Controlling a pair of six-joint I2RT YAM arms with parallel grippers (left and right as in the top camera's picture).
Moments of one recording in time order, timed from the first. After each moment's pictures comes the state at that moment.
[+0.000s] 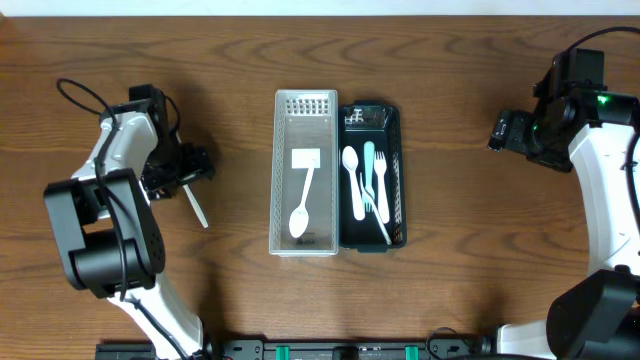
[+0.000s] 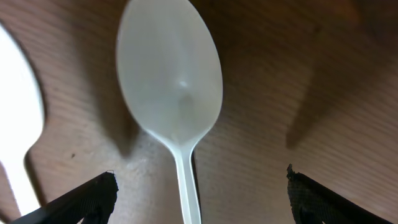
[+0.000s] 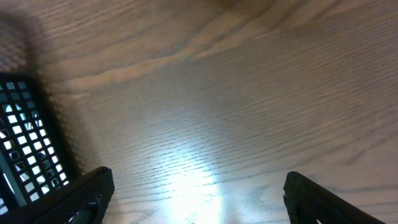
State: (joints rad) left arm 0.19 1.99 1.33 -0.97 0.07 -0.24; right arm -0.14 1.62 1.44 -1.10 -0.01 0.23
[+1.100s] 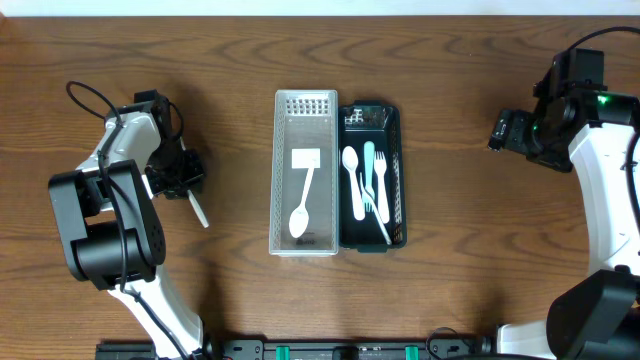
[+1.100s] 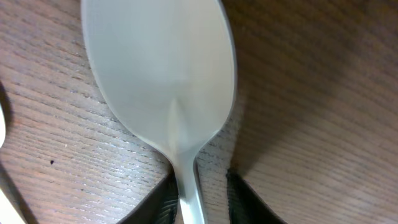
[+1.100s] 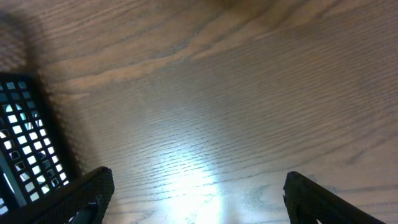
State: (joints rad) left arm 0.19 2.03 1.33 -0.99 0.07 -0.23; right arm -0.14 1.62 1.44 -1.10 -0.01 0.23
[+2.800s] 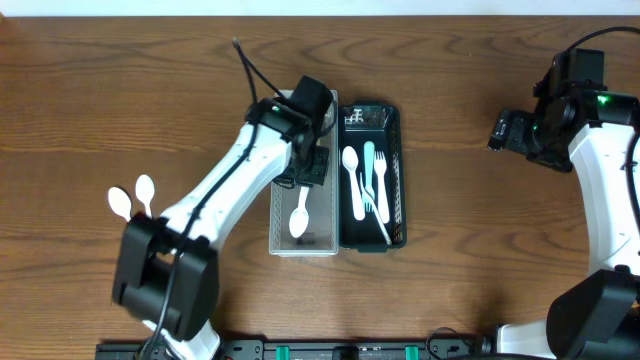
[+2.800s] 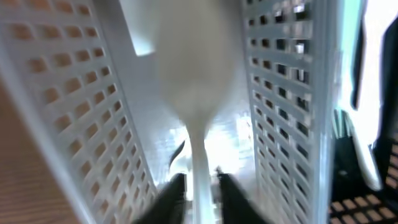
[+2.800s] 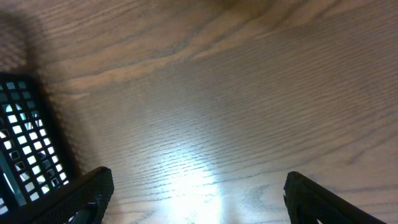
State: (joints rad) left arm -0.50 1.83 1.44 -1.05 0.07 -0.30; right arm -0.14 1.62 1.44 -1.10 -0.01 0.23
